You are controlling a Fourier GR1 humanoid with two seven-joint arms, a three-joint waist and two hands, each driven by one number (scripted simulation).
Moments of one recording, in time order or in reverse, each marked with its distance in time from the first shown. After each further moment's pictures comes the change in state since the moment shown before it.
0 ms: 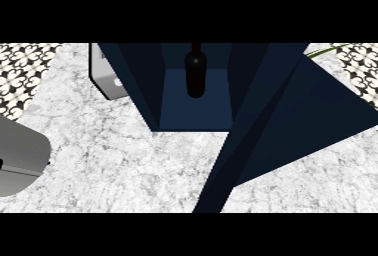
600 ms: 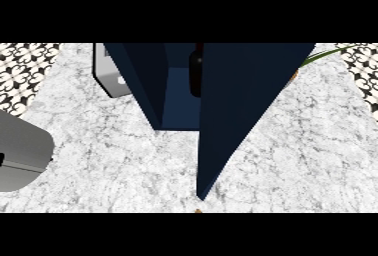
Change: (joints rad) left arm -0.029 -0.027 0.043 0.019 0.047 -0.088 0.056; right arm -0.308 -0.110 0.062 0.036 0.075 -0.244 0.058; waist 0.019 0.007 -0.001
